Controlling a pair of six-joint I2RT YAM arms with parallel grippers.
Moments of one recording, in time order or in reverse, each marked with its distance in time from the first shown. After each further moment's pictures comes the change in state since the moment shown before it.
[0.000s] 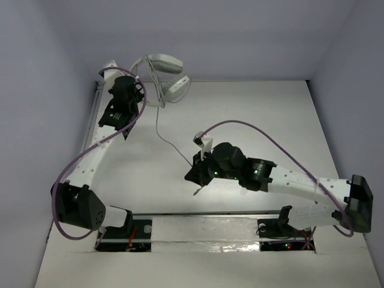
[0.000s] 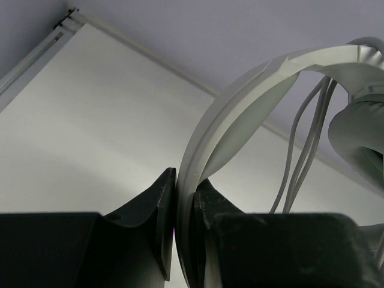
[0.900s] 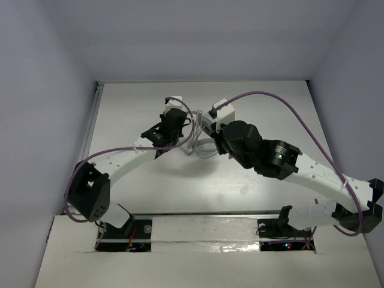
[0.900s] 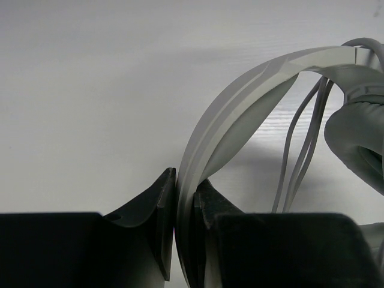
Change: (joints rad) left arm -0.405 0.143 -0.234 0.004 -0.096 0.233; right arm -0.001 -0.016 0.492 -0.520 0.650 -0.397
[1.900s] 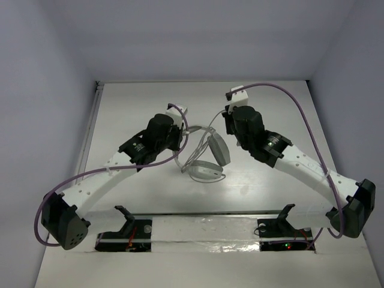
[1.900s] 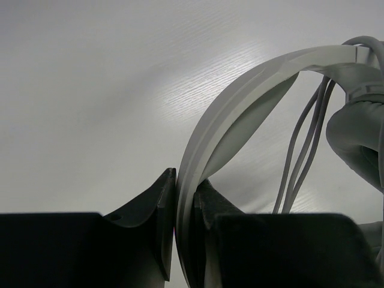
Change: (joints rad) left arm -0.055 -0.298 -0.043 -0.199 0.383 0.166; right arm -0.323 0.020 -0.219 0.350 0.014 -0.079
